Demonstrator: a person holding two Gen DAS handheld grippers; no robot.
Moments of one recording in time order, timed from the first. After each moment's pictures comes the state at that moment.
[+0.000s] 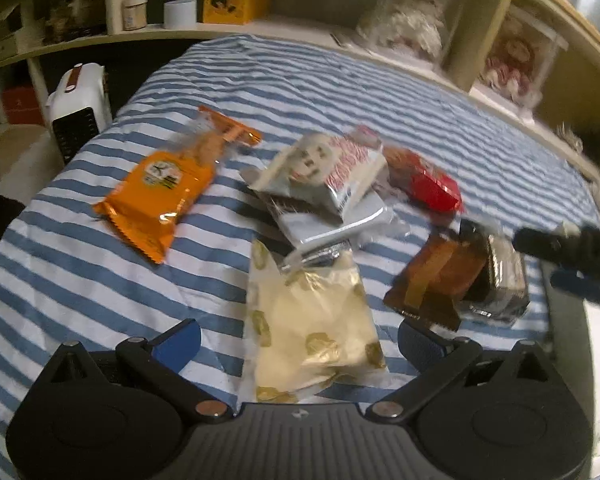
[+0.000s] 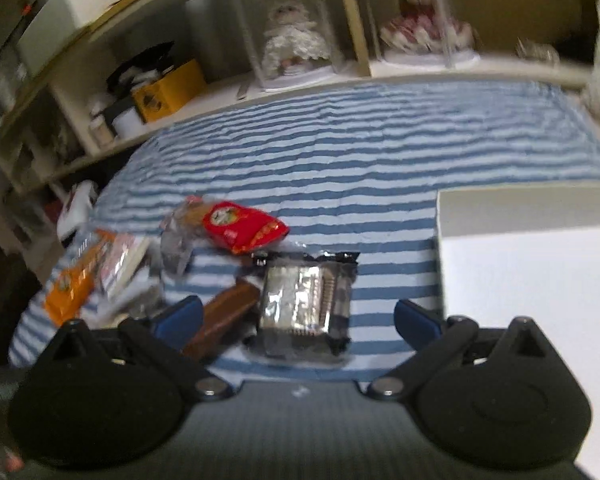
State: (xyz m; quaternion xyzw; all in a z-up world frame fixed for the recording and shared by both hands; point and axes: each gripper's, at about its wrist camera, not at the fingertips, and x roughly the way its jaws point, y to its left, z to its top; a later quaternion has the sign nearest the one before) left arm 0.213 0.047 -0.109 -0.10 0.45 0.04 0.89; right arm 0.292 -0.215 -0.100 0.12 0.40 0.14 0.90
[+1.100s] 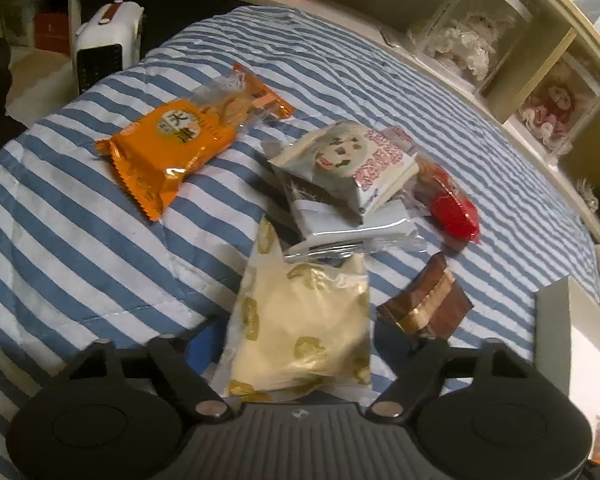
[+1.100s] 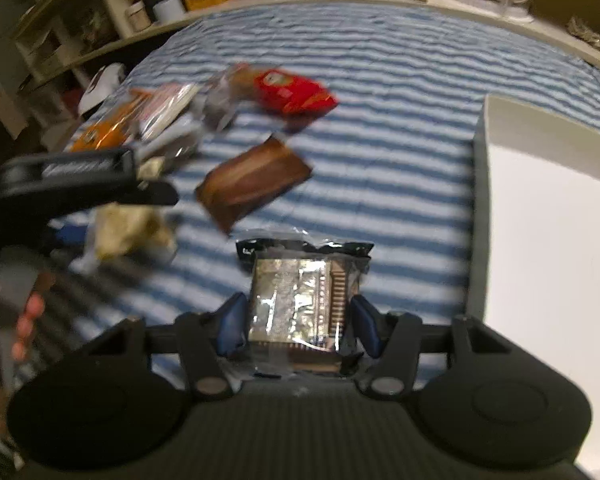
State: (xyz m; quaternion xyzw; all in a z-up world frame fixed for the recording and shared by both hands) left arm 0.220 0.058 -0.120 -0.21 0.46 0.07 0.86; right arm 0.228 -0.185 -0.124 -0.01 0.50 0.19 0.84
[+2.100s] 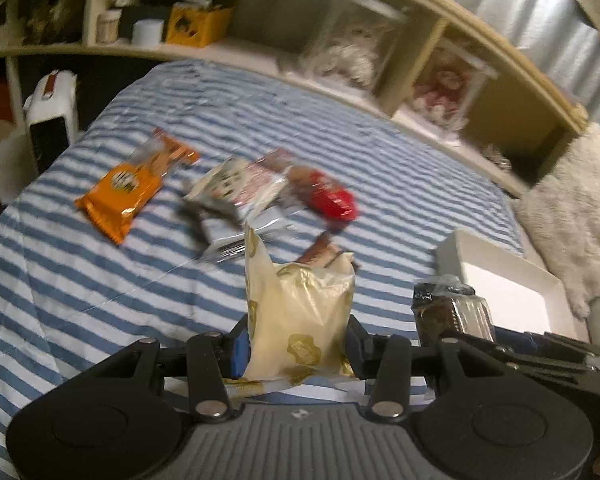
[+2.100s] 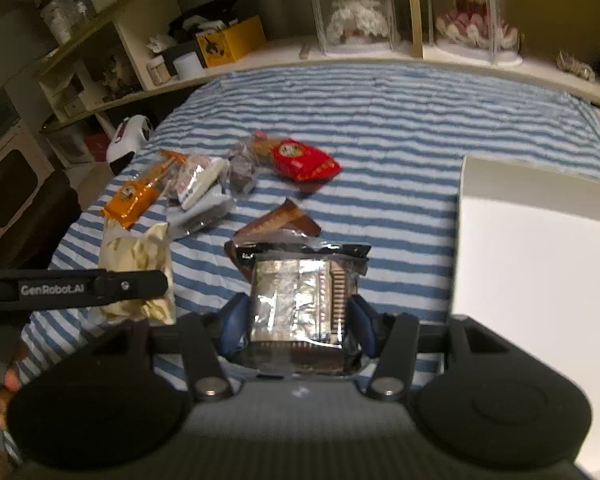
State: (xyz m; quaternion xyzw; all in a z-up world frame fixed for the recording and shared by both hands) left arm 0.153 0.017 -0.047 -0.16 0.41 -0.04 0.90; right arm 0.215 -0.208 -0.068 0.02 0.43 0.21 0.88
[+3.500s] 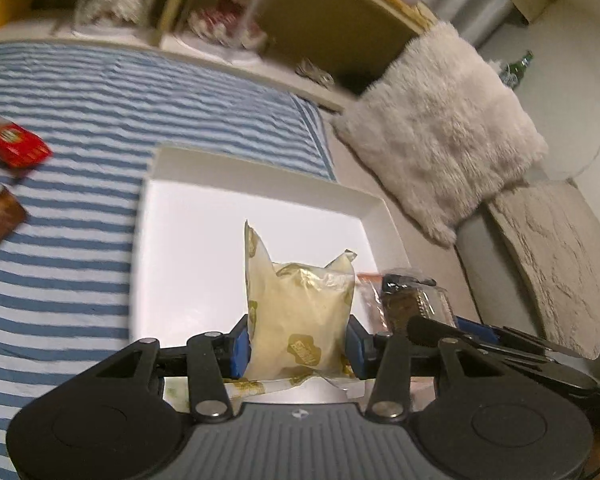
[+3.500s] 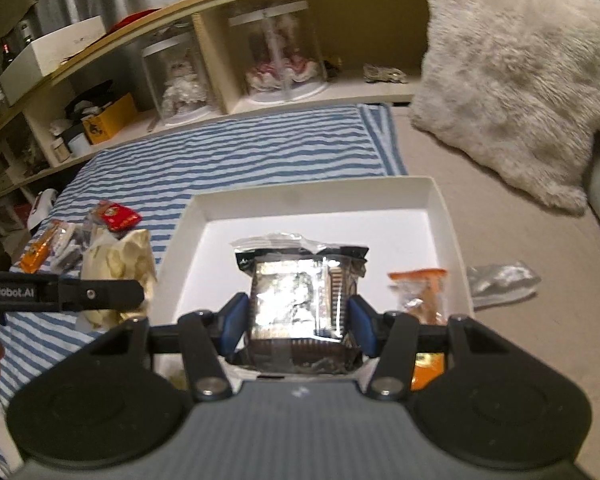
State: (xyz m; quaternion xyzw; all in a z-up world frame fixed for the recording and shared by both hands) left arm 0.163 -0.223 -0.039 -0.17 0.45 -0.23 0.85; right arm 0.158 -0.461 -0.044 0.07 0.39 0.08 0.91
